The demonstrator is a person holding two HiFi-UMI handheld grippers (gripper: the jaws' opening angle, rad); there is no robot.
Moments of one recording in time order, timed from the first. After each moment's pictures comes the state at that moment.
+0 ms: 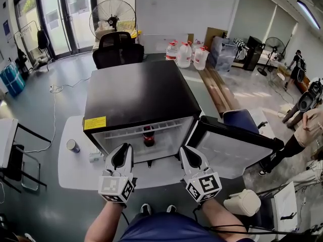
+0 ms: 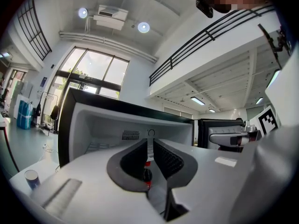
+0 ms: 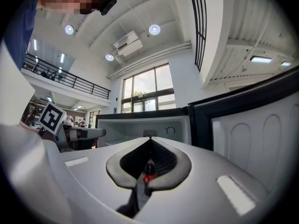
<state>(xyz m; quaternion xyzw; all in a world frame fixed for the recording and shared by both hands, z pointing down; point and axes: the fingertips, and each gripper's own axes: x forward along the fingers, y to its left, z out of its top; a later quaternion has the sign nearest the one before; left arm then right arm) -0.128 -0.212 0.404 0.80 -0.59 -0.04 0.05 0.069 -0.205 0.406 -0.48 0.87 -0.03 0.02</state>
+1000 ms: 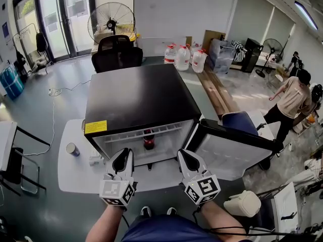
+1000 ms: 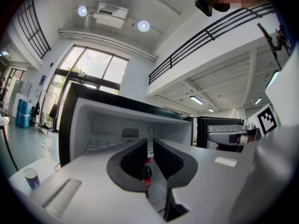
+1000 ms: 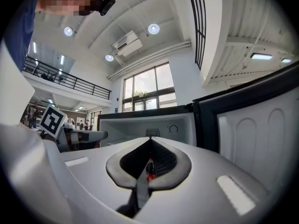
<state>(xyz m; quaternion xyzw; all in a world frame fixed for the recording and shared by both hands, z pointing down) -0.131 -0.211 0.415 0.81 -0.59 -0.04 0.05 0.058 -0.203 0.410 -0.48 0.88 -0.04 0.02</state>
